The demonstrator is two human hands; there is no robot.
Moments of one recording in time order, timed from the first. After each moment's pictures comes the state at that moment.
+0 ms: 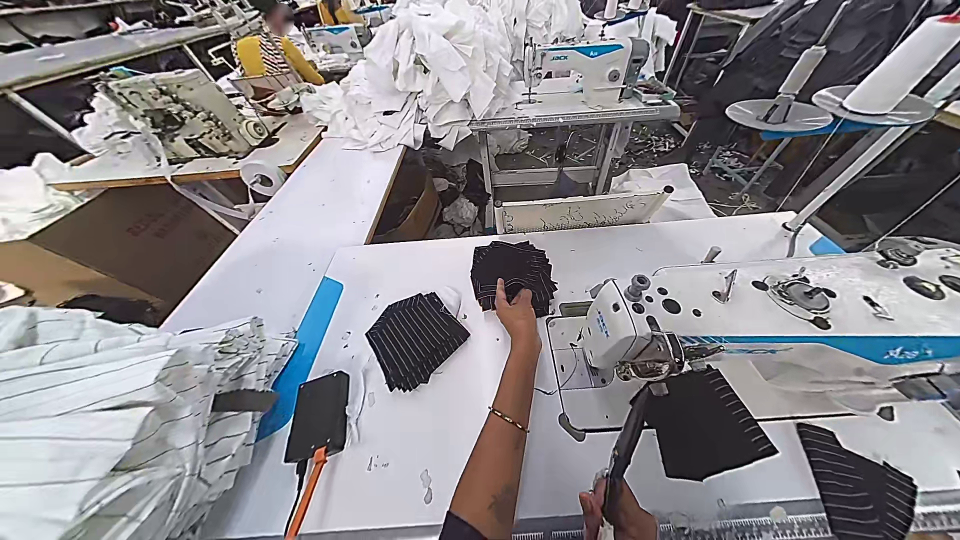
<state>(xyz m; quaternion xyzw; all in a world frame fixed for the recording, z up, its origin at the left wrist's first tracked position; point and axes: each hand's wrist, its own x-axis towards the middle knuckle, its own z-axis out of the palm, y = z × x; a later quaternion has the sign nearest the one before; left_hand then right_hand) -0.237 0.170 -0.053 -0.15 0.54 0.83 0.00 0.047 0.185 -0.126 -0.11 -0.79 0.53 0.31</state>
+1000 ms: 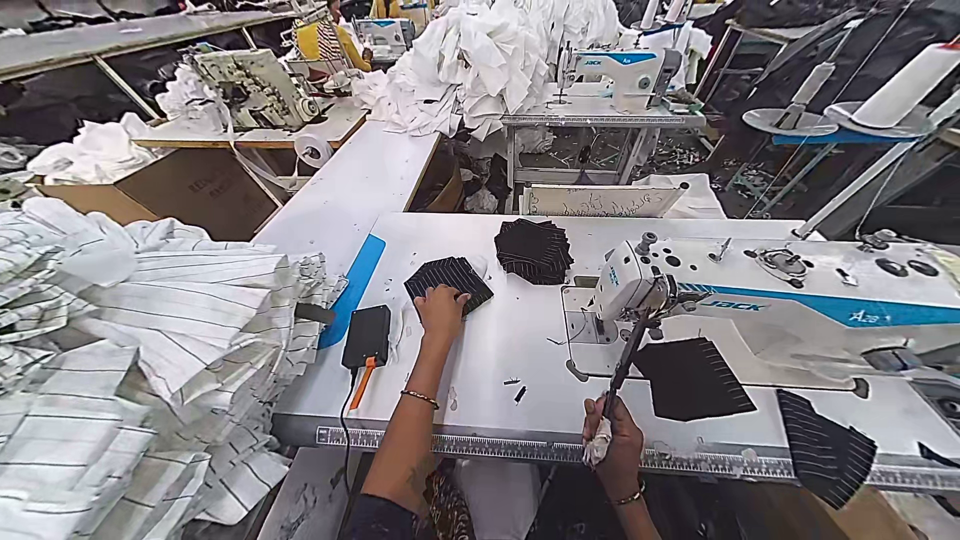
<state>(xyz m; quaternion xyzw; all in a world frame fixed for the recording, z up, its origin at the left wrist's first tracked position) -0.208 -0.036 -0.043 0.00 0.97 0.22 0.08 0.034 0.184 -0.121 -0.11 -0.70 0.63 0.32</state>
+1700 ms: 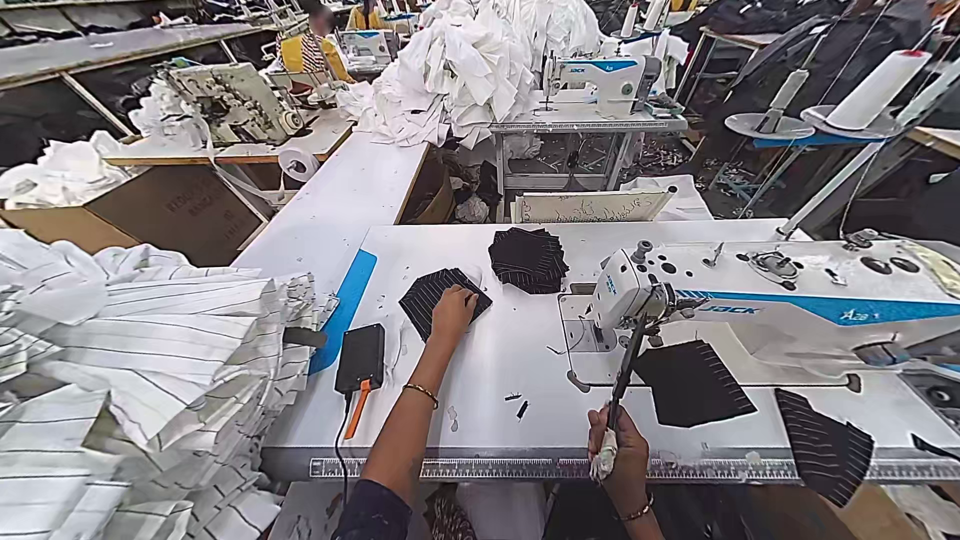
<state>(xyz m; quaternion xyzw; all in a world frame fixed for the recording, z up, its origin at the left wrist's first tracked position) -0.239 -0.020 -0.056 0.11 0.95 0.26 0.09 0.033 0.183 -0.121 -0.12 -0.69 0.64 0.32</state>
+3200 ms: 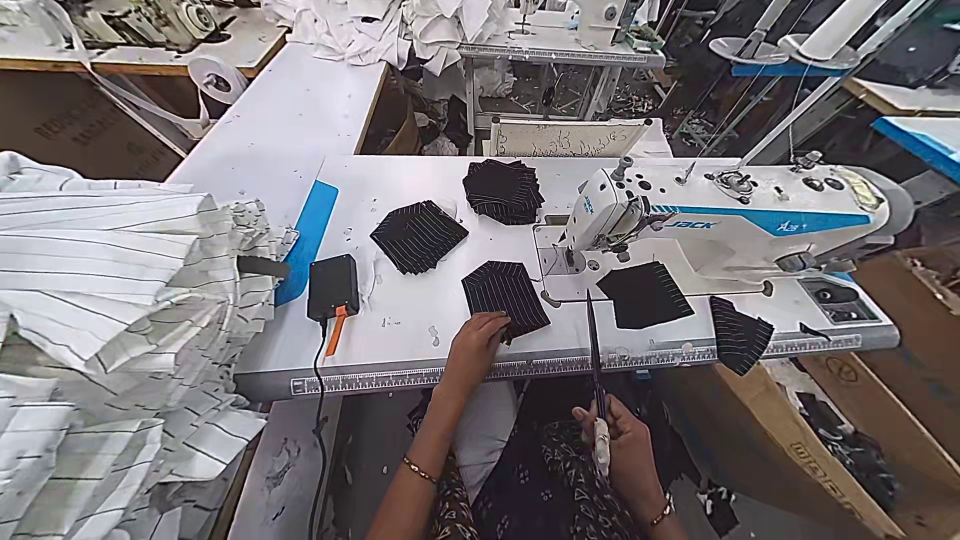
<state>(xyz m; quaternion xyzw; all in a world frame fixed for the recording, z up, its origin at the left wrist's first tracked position) -0.040 -0.008 -0.125 0.33 0.82 0.47 -0.07 0.161 0.177 -0.084 -0.25 -0.80 0.53 0.12</state>
